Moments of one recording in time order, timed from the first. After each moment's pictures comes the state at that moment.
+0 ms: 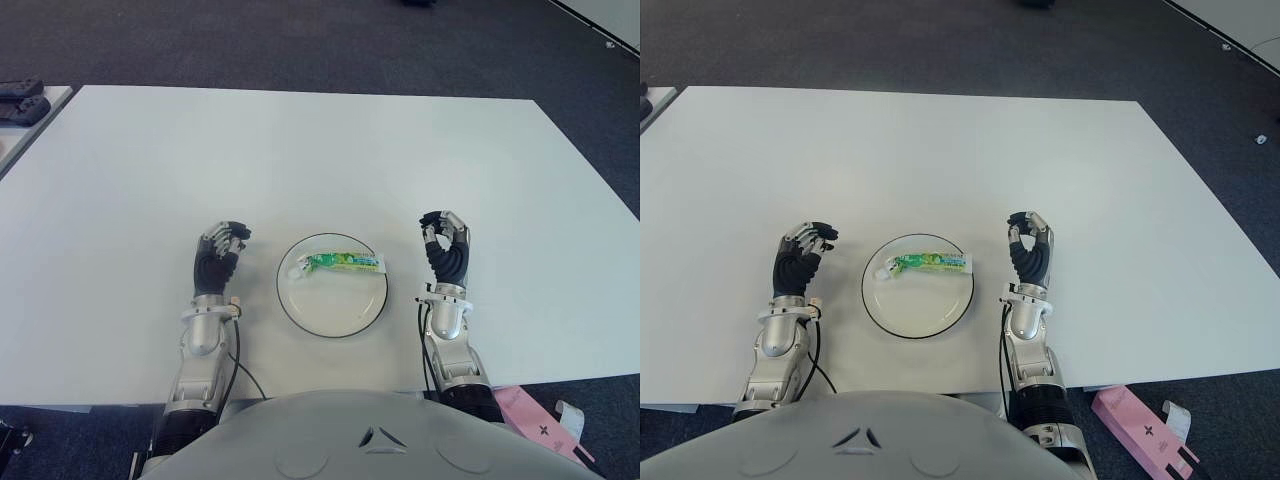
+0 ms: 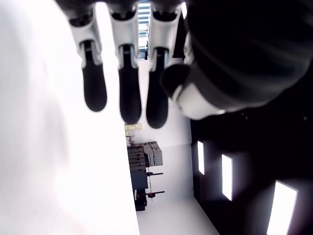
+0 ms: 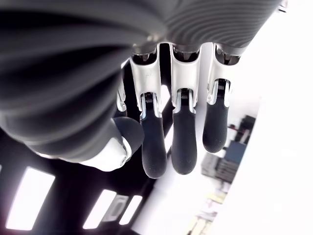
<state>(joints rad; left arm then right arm) 0.29 0.01 0.03 0.12 0.09 -0.36 0.15 0.12 -0.07 -0.01 0.25 -0.33 -0.44 -0.45</state>
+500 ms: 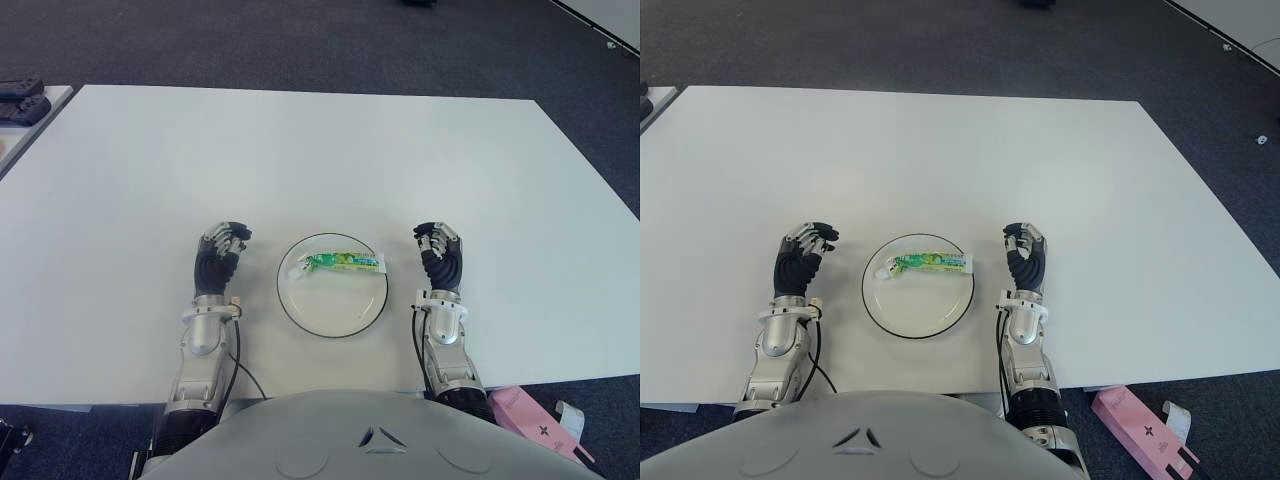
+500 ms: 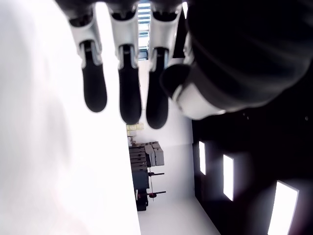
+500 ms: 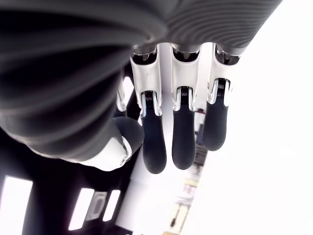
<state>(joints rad) 0.29 0.01 0.02 0.11 0.09 -0.35 0.15 0.14 -0.03 -0.02 0.32 -0.23 -0.44 -0.37</state>
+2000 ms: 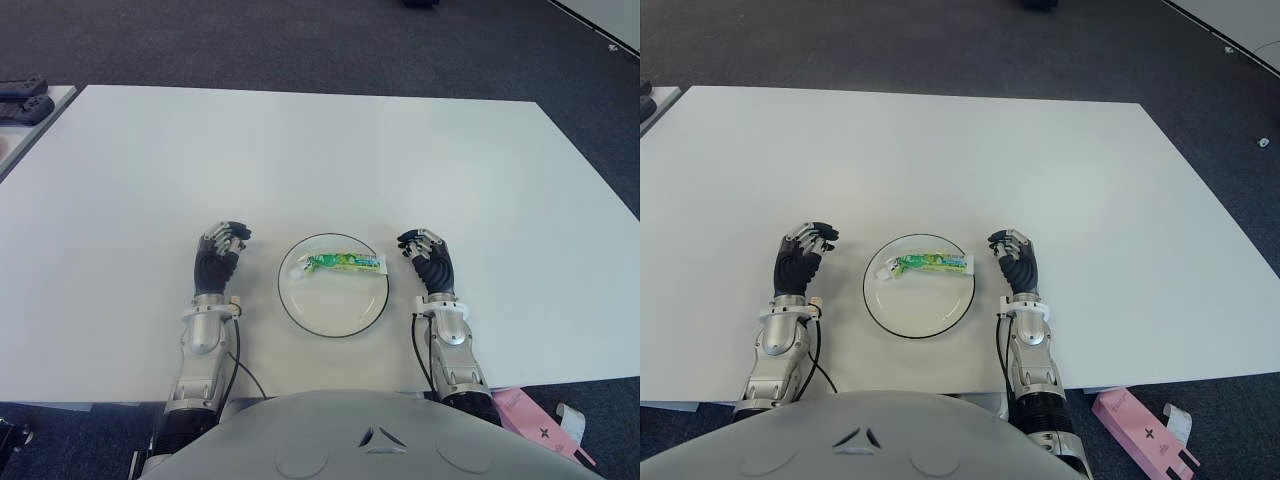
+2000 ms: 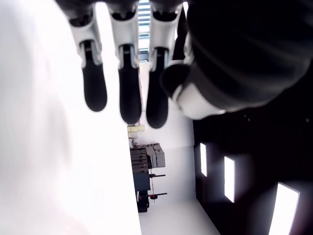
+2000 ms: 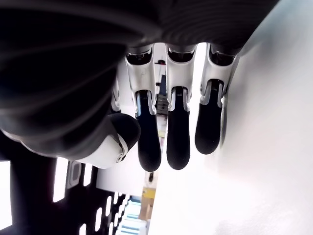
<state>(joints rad) 0.29 0.01 0.02 0.11 0.09 -0.34 0.15 0.16 -0.06 -0.02 0.26 -0.11 -0.31 -0.11</state>
